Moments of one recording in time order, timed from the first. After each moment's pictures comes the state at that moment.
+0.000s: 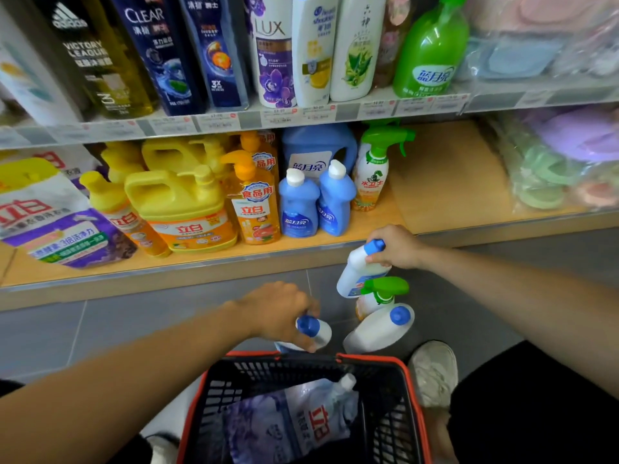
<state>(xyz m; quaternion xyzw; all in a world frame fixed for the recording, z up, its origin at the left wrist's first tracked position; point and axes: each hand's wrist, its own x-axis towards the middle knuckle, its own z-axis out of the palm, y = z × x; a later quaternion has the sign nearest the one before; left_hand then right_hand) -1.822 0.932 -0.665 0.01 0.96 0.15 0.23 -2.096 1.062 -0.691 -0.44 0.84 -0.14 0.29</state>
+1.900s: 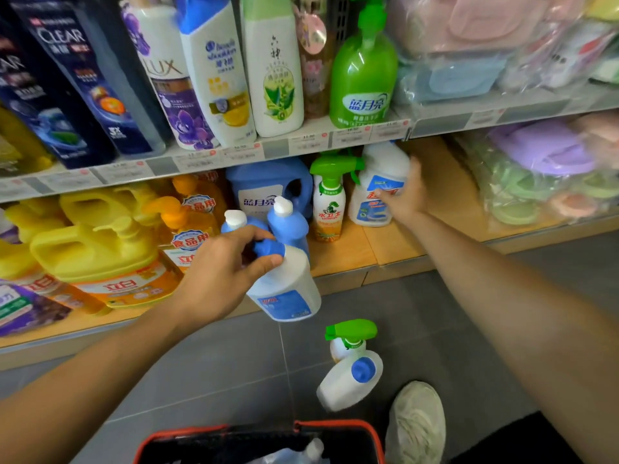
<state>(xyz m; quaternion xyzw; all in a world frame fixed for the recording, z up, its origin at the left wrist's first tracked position) -1.903 0.909 -0.587 -0.22 0.91 0.31 -0.16 -2.269 1.031 -0.692 -0.20 0.86 -0.47 0.04</state>
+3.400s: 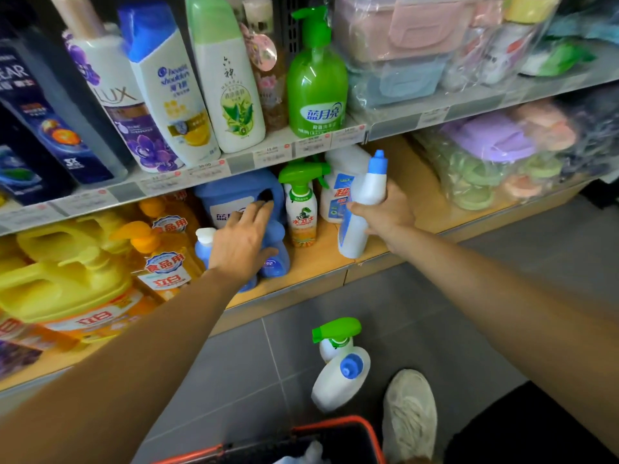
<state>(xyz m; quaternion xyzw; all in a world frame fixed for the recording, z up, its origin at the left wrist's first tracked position) -1.999 0.876 -0.645 -0.20 0.98 0.00 -0.09 -2.201 1.073 -0.651 -0.11 0.85 -0.51 0.10</state>
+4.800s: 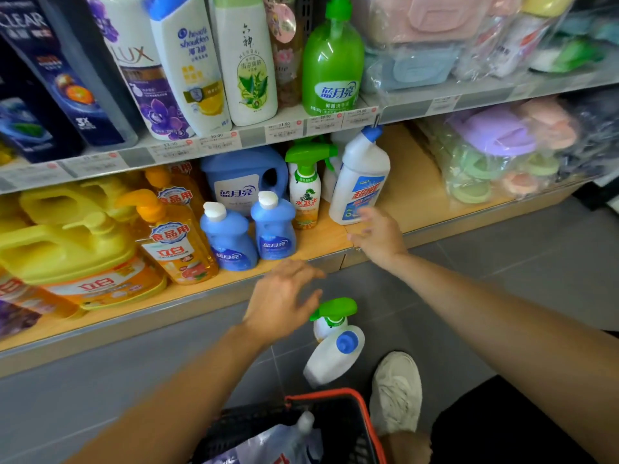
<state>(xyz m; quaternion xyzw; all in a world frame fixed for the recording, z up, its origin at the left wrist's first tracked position) -1.933 0.975 -0.686 -0.05 0.95 0.24 -0.19 -2.152 1.097 -0.686 -0.24 0.88 -0.38 0.13</state>
